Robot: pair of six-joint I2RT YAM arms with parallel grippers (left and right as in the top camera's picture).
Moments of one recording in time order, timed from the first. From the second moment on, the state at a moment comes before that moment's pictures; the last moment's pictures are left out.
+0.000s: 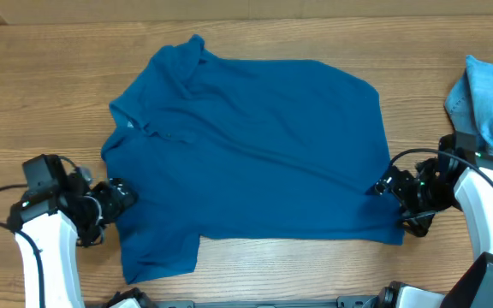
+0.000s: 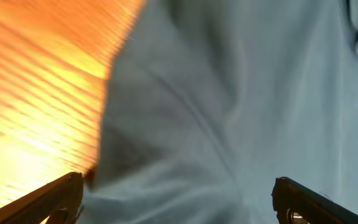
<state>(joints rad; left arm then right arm) 0.46 1.22 0.80 -0.97 0.27 -0.30 -0.32 1.45 0.90 -1.14 -0.38 0.40</state>
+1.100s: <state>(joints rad) 0.65 1.53 0.68 -0.76 0.42 -0.18 -0.32 1.45 0.90 -1.11 -0.38 0.38</state>
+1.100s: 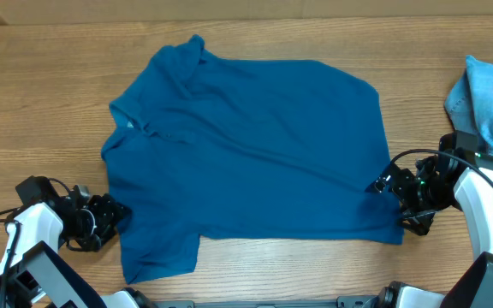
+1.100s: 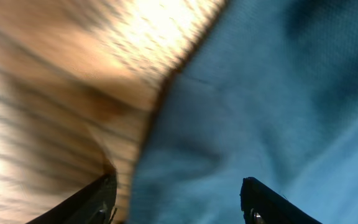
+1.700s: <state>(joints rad) 0.65 1.56 0.64 -0.80 0.52 -0.11 -0.32 1.45 0.90 -1.11 -0.36 0.38</state>
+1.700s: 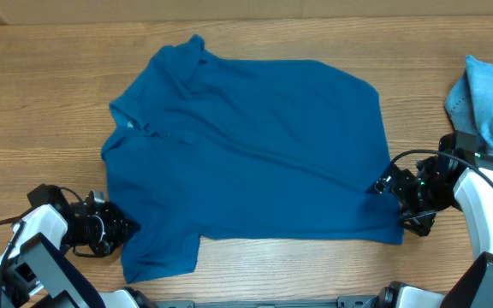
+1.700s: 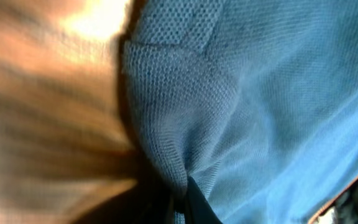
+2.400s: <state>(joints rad) 0.62 1.25 0.95 -1.04 0.42 -0.11 -0.35 1.47 0.89 -1.11 -0.28 0.45</state>
